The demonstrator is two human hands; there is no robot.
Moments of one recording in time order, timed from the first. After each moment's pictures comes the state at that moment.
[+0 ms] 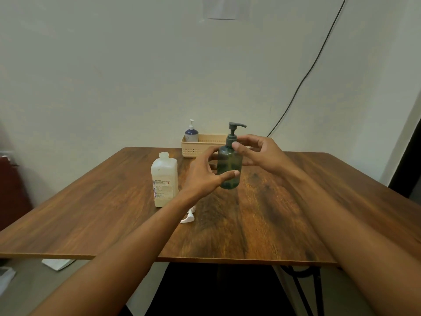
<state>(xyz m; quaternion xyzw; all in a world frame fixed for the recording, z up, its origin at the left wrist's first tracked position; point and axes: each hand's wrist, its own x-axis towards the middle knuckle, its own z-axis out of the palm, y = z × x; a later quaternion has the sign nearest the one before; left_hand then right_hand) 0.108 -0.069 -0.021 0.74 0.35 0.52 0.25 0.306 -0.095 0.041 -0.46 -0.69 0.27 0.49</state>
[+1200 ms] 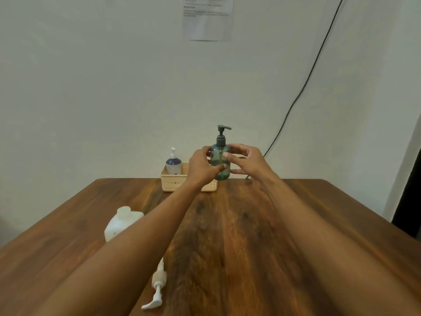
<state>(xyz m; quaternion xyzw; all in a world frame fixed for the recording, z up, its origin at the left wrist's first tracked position) 0.202 0.106 0.063 0.71 0.44 0.50 0.22 0.369 0.080 0.079 -0.48 -0.61 0.29 0.56</state>
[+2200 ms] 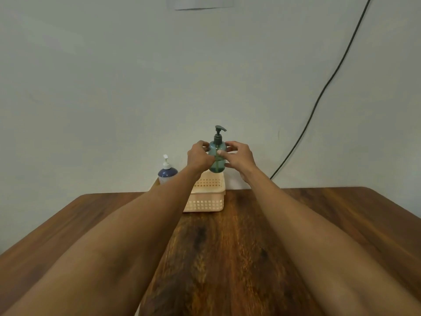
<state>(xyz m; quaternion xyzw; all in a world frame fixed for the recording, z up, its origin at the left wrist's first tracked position) 0.248 0.337 0.060 0.65 0.52 0.48 0.28 0.386 0.323 0.050 -0.55 -0.55 0.25 0.57</state>
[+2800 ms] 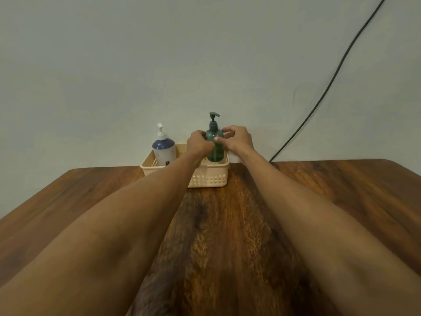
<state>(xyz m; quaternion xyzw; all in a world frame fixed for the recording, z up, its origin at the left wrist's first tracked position) 0.247 0.400 -0.015 0.62 0.57 0.44 0.32 0.381 0.378 -0.011 -0.61 -0.57 0.21 0.50</state>
